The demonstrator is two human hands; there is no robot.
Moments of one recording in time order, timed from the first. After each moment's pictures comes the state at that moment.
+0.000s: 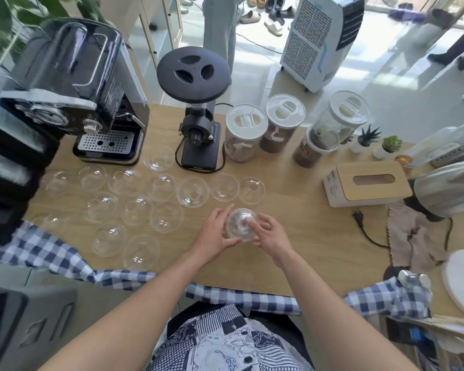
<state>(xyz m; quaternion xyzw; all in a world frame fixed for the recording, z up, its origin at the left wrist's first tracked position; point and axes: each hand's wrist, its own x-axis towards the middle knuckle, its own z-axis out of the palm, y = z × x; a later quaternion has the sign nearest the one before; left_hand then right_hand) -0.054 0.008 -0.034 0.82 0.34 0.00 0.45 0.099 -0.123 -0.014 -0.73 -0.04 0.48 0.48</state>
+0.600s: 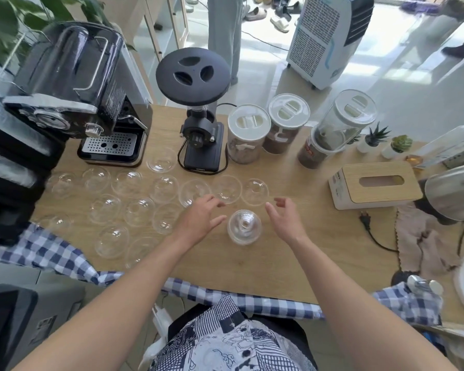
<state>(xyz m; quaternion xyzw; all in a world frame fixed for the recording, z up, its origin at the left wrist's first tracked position) -0.055 0.064 0.004 0.91 0.31 0.02 0.29 0.155 -0.105 -0.021 -0.85 -0.17 0.34 0.36</state>
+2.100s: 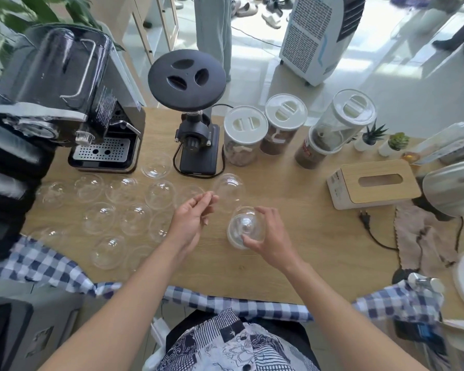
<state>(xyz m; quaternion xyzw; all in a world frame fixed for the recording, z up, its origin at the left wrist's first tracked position) -0.049 0.067 0.016 0.33 0.47 0.19 0.80 0.106 -0.114 0.002 -0.84 -0.37 0.30 0.26</state>
